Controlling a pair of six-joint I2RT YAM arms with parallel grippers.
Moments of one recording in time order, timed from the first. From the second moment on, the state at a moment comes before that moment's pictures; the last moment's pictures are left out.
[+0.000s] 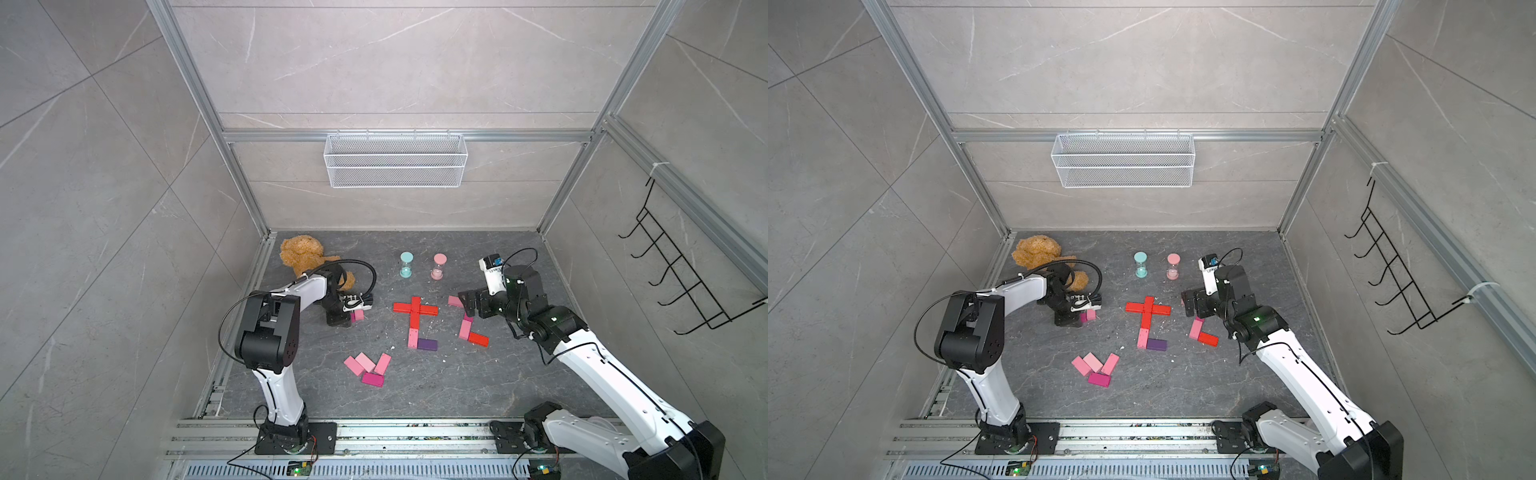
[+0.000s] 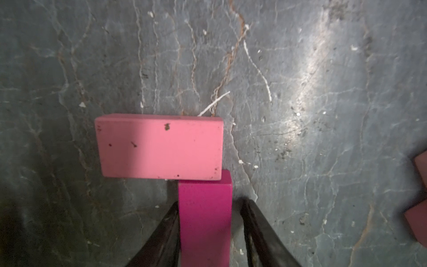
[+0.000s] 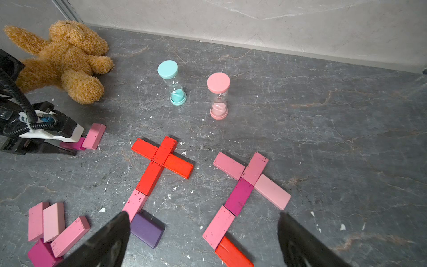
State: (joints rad) left arm -0.22 1.87 1.18 -0.76 0.22 1.20; right arm 0.41 1.06 0.94 -0.52 0.00 0.11
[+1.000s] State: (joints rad) left arm -0.22 1.89 1.20 -0.78 0.19 1.19; right arm 0.41 1.06 0.94 -0.52 0.00 0.11
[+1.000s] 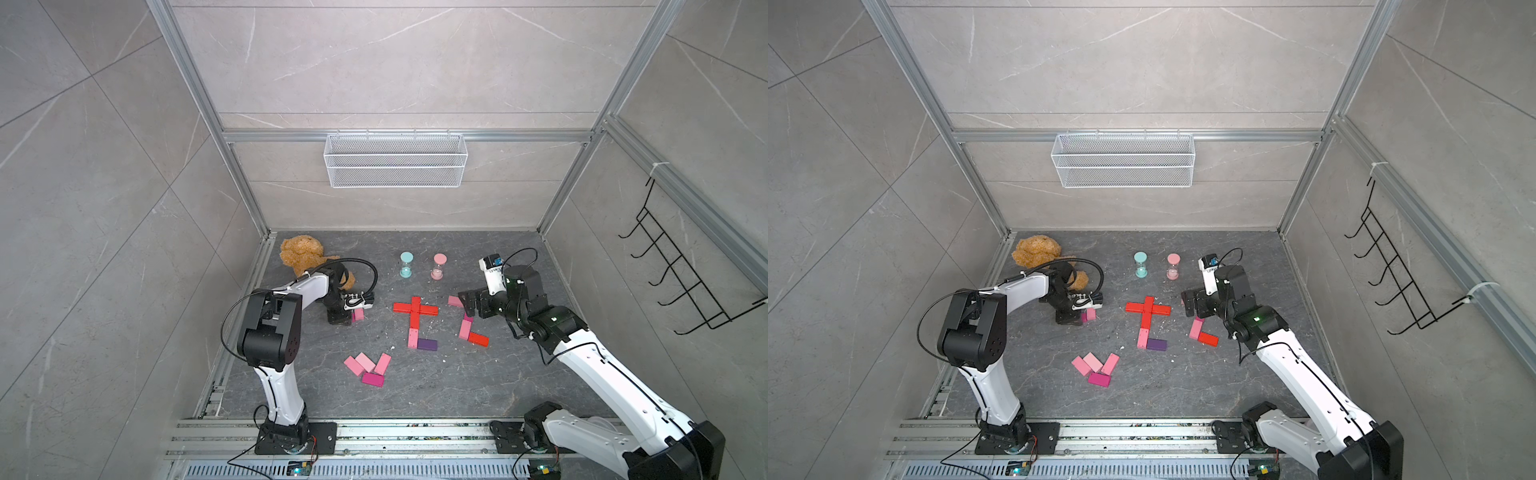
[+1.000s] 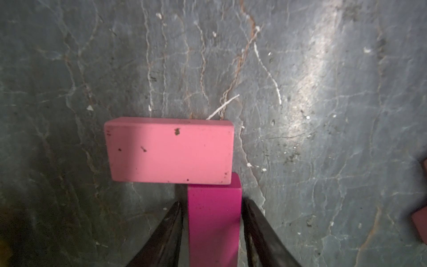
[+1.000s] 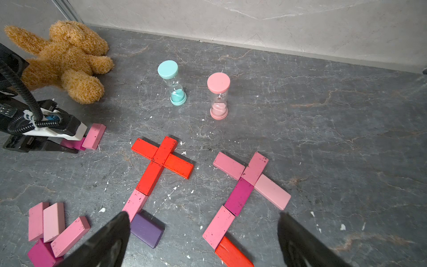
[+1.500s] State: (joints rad) left arm -0.22 1.89 1.21 -0.78 0.19 1.19; right arm 0.41 1.06 0.94 -0.52 0.00 0.10
